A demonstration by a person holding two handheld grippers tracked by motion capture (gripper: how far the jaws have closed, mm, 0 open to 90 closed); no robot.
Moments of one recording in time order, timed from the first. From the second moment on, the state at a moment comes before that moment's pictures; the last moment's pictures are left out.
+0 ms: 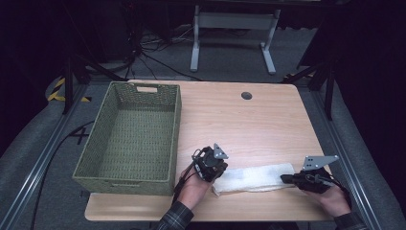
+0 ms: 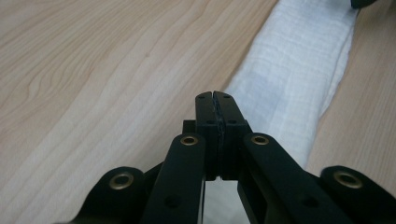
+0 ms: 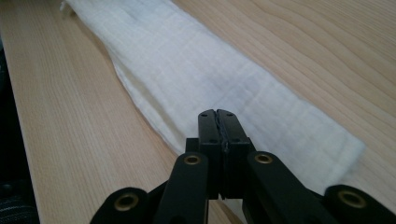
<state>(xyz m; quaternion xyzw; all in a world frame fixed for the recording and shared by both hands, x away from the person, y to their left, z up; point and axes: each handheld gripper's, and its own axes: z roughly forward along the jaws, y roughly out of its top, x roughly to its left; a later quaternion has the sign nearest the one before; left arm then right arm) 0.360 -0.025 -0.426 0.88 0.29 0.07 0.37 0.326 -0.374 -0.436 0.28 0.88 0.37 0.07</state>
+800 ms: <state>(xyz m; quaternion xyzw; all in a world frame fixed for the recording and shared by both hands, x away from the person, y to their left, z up) 0.367 -0.053 -0.451 0.92 0.23 0.04 0.33 0.345 -0.337 -0.449 0.26 0.91 0.33 0.06</state>
